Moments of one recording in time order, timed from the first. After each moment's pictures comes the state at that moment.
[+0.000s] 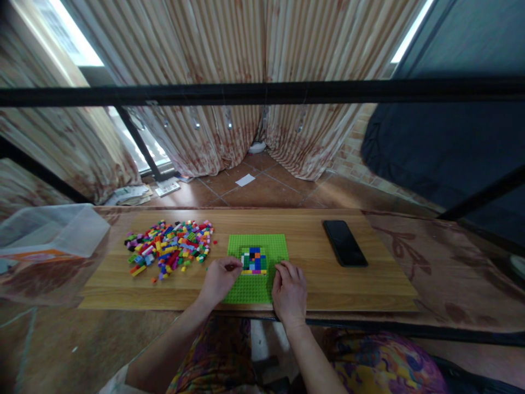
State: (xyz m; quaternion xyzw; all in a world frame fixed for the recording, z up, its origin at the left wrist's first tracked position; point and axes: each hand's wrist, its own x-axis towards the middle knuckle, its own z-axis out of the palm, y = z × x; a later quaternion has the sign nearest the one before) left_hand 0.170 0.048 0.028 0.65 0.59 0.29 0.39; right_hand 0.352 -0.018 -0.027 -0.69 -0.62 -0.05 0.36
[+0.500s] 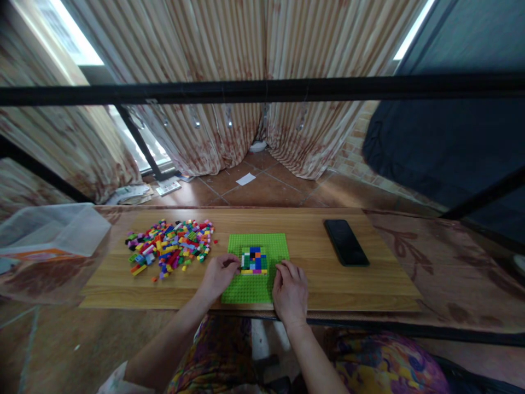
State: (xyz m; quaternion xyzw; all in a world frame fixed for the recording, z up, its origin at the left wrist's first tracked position) left_hand 0.164 0.059 0.015 0.63 0.60 0.27 0.41; right_hand 0.351 -0.019 -0.025 -0.69 -0.62 -0.06 0.37
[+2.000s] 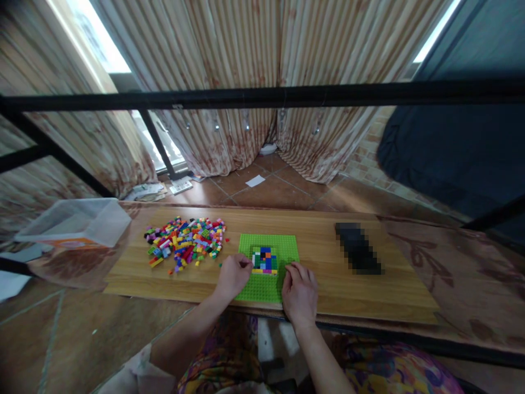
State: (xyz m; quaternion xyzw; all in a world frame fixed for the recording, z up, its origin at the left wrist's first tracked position) left_hand 0.176 0.046 0.025 0.64 0.64 0.25 0.34; right_hand 0.352 -0.018 -0.029 -0.70 -0.62 -0.07 0.35
